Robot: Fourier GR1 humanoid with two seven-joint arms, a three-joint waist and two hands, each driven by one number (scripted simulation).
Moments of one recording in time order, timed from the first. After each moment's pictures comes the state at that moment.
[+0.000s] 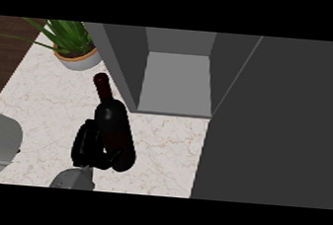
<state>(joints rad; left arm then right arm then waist) -0.14 0.01 -0.04 -1.01 0.44 -0.20 -0.55 -0.11 -0.04 0.09 -2.44 -0.11 0.11 0.59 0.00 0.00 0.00</state>
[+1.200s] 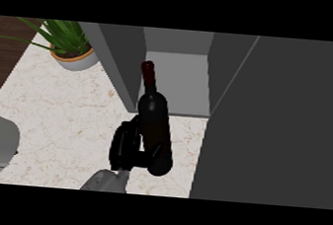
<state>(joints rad) -0.23 0.00 -0.48 -0.99 0.80 0.24 -0.64 -0.11 -0.05 0.06 -2.43 -0.14 0.14 0.60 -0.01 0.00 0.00</state>
